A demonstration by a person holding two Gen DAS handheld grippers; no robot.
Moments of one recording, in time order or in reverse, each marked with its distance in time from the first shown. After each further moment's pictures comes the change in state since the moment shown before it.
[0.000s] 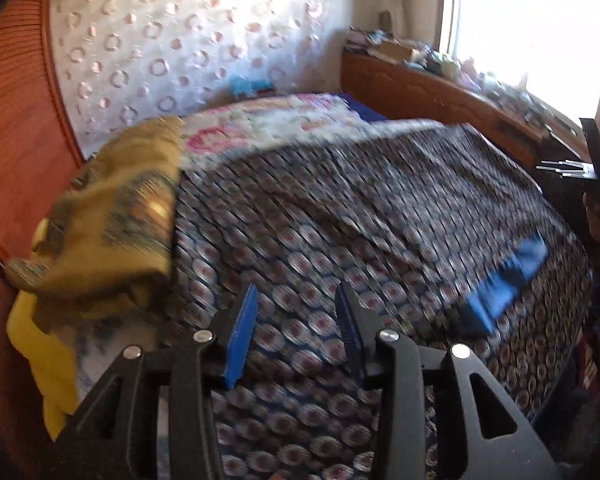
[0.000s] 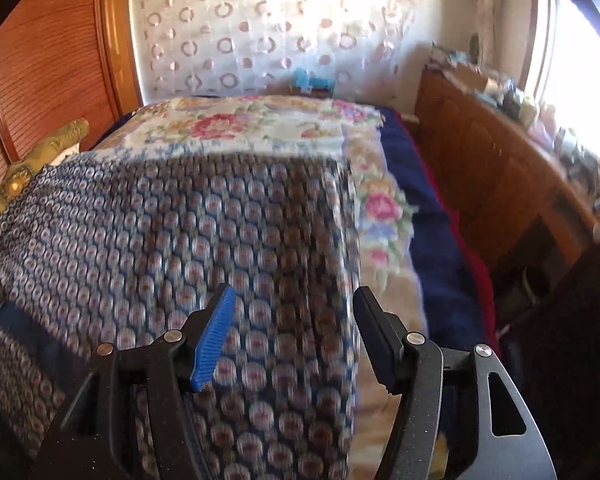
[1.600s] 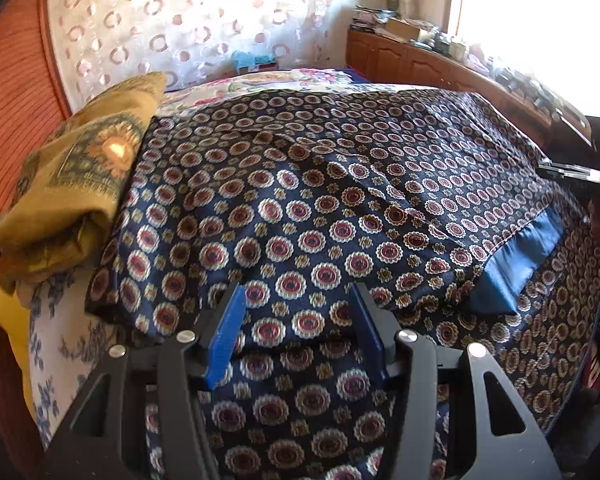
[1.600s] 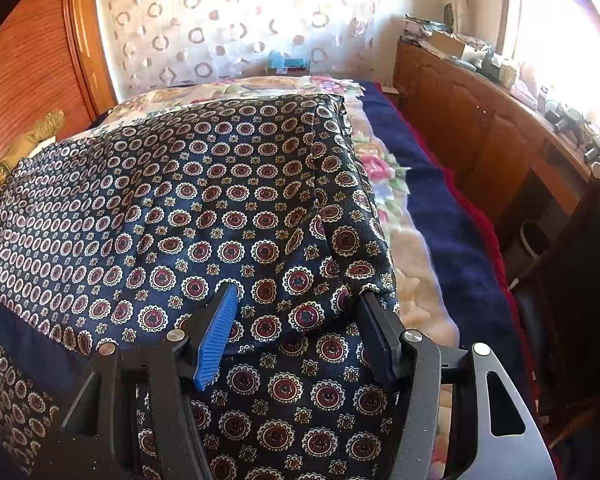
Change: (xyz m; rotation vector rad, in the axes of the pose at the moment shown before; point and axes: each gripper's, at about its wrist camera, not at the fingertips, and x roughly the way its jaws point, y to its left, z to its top) left arm 0.029 -0.024 -0.024 -0.060 0.067 0.017; right arm 0.030 0.015 -0.033 0.095 0.037 -0.061
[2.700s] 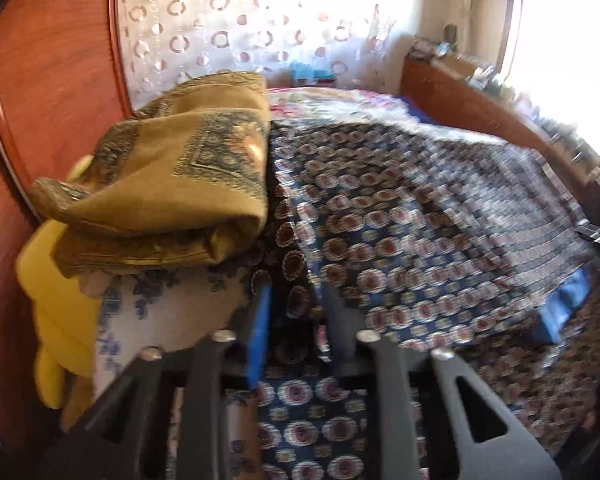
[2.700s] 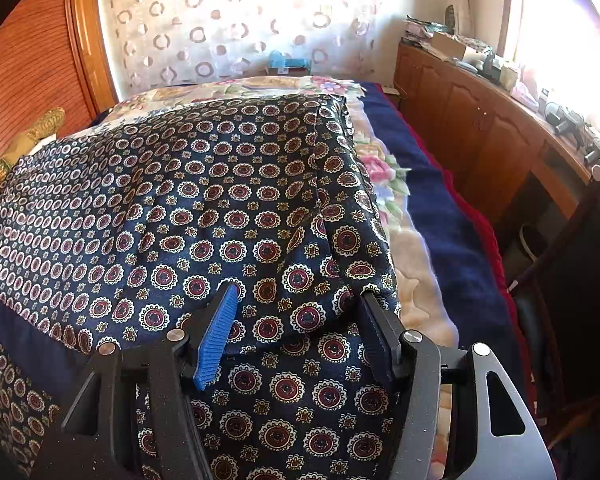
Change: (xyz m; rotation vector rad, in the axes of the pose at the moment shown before) left arm -0.012 0.078 0.002 -0.167 -0.074 0.071; right arm -0.001 0.001 -0.001 -0.002 -0.001 -0.001
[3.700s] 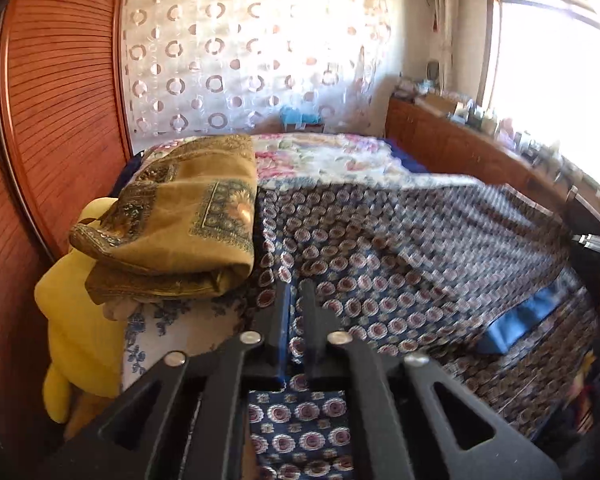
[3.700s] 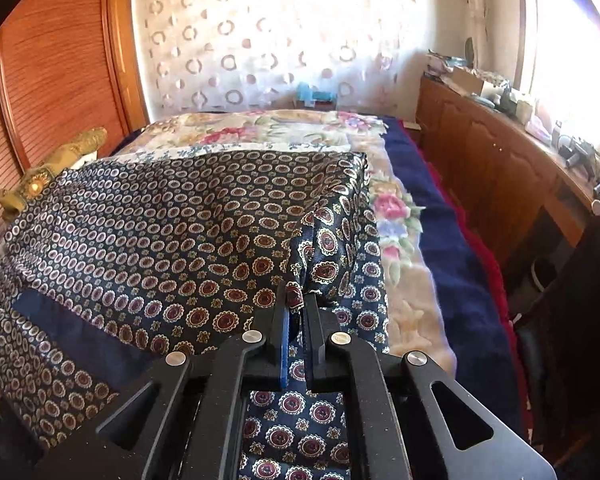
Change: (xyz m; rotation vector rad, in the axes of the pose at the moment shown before) left arm -0.059 -0.016 0.006 0.049 -0.145 0.005; right arm -0.054 0.003 0.004 -0.065 -0.110 0.084
